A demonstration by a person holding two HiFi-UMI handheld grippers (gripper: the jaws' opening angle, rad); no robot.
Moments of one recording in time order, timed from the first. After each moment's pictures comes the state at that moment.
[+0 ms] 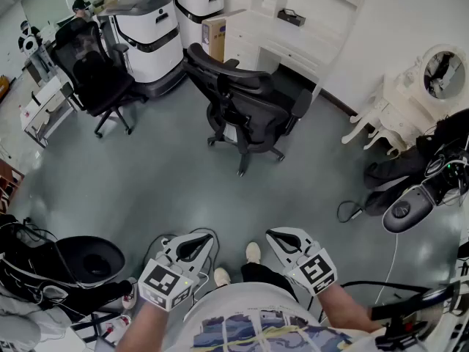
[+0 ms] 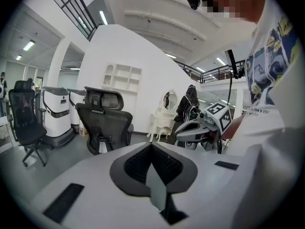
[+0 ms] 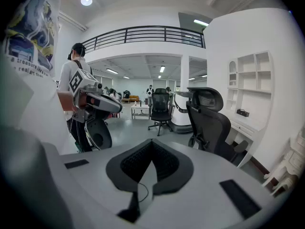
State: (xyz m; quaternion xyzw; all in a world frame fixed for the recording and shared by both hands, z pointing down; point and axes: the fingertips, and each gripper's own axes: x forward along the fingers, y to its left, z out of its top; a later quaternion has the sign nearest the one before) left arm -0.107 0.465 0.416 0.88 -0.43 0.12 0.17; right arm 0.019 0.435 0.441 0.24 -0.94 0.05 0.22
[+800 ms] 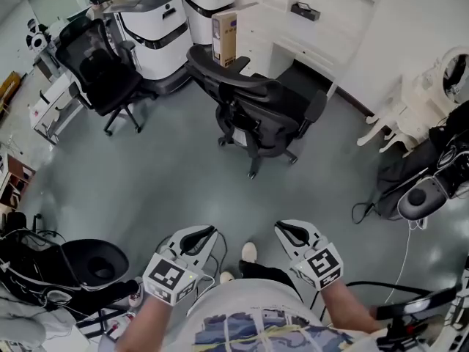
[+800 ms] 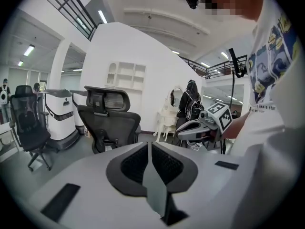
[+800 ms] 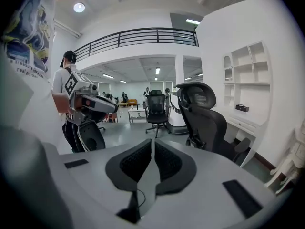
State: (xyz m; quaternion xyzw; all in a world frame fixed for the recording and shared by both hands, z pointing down) left arm -0.103 0.382 0.420 0.86 -0.46 0.14 0.16; right arm 0.036 0.343 0.459 0.24 -0.95 0.07 0.21
